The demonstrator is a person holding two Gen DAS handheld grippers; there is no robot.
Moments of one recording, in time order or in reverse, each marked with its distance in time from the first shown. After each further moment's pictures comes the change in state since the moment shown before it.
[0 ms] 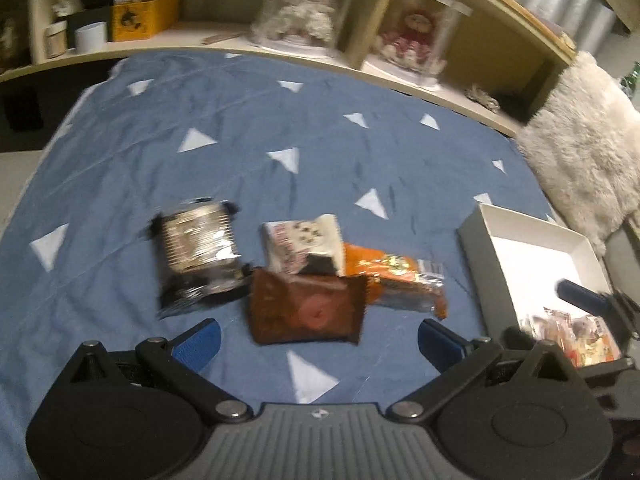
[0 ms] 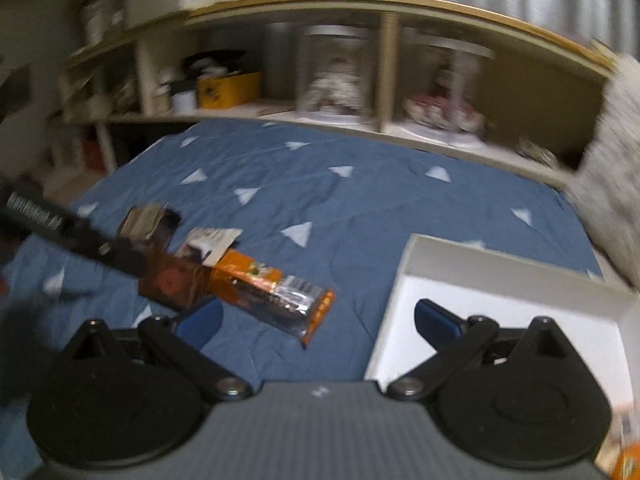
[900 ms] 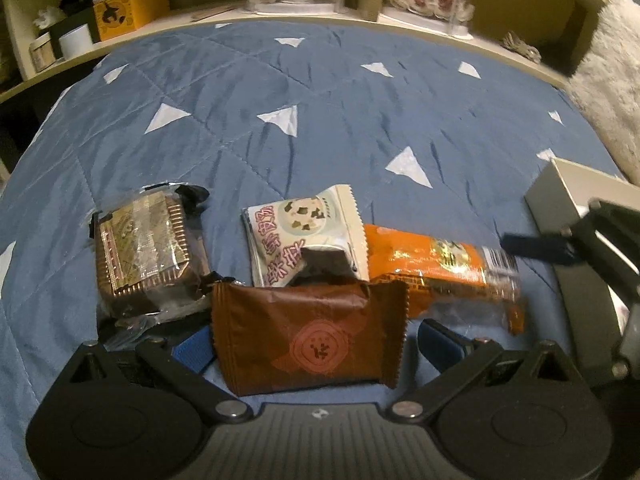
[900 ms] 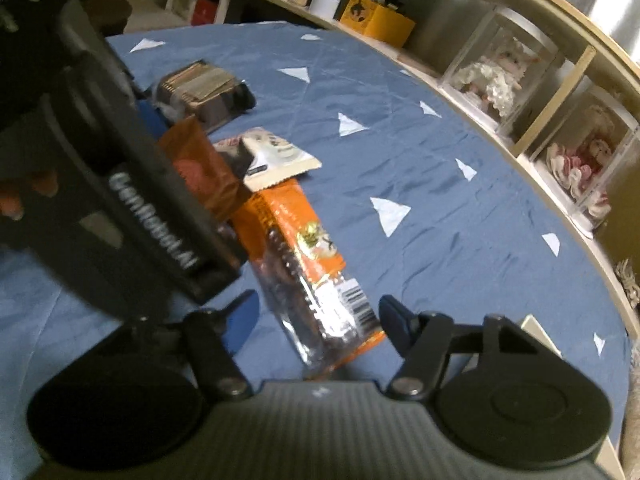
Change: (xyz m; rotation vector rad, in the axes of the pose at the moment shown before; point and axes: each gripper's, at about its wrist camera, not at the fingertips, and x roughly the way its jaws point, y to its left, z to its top) left arm 0.087 -0.021 0.002 0.066 0.049 0.183; right arm 0.099 0.044 0.006 -0.538 0.159 0.116
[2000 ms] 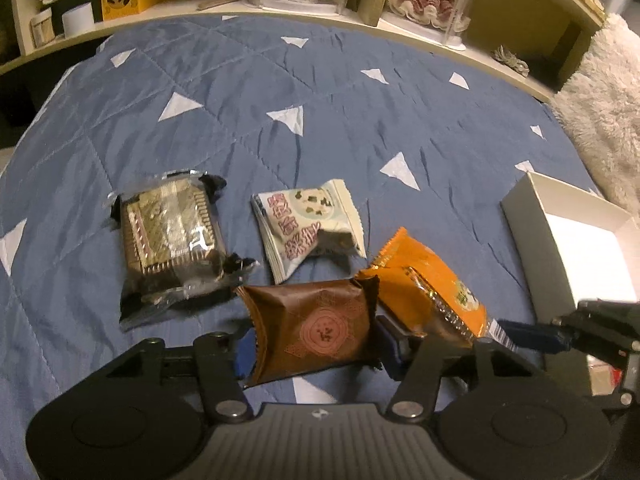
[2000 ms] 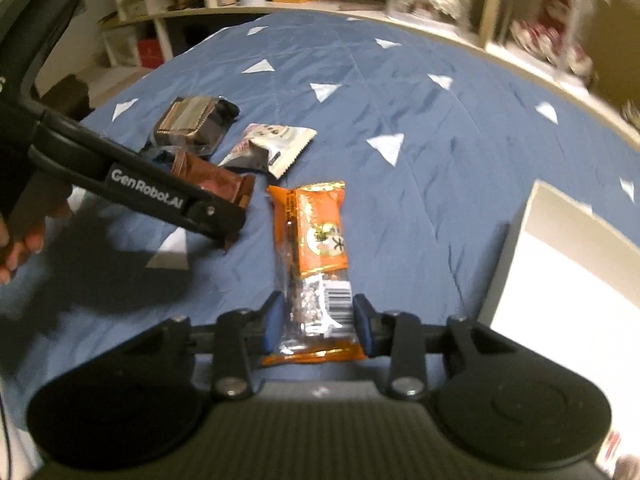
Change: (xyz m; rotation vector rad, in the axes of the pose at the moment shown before) left arm -0.028 0.018 -0.001 -0.048 0.049 -0.090; right arm -0.038 -0.009 -0.009 0.448 0.101 0.146
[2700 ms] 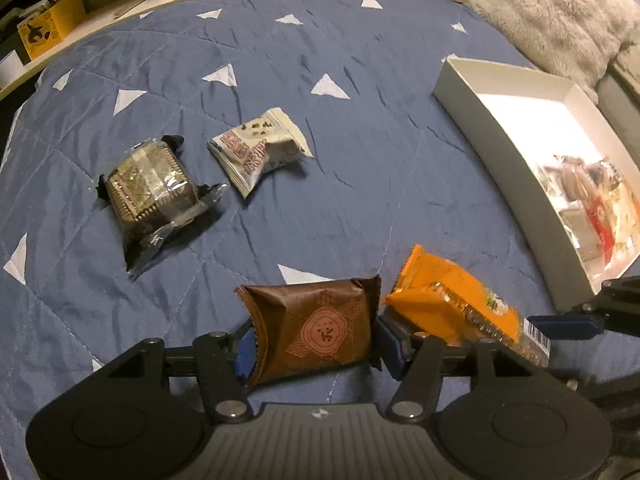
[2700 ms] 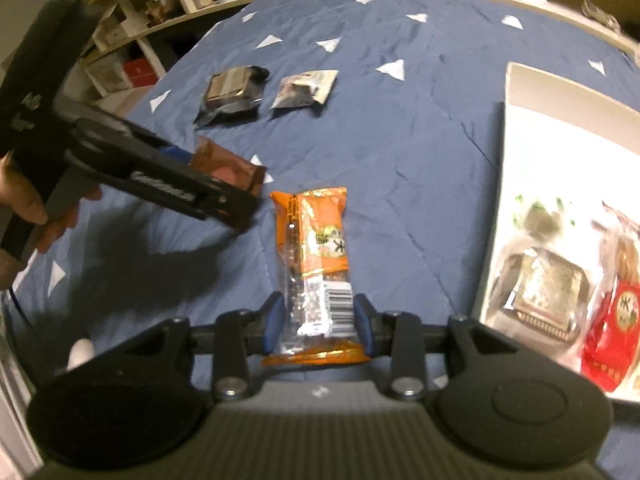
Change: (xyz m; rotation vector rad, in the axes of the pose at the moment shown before) left arm -0.026 -0.006 -0.043 0.318 0.141 -0.025; right arm -0.050 0.040 -0.062 0.213 0.065 0.071
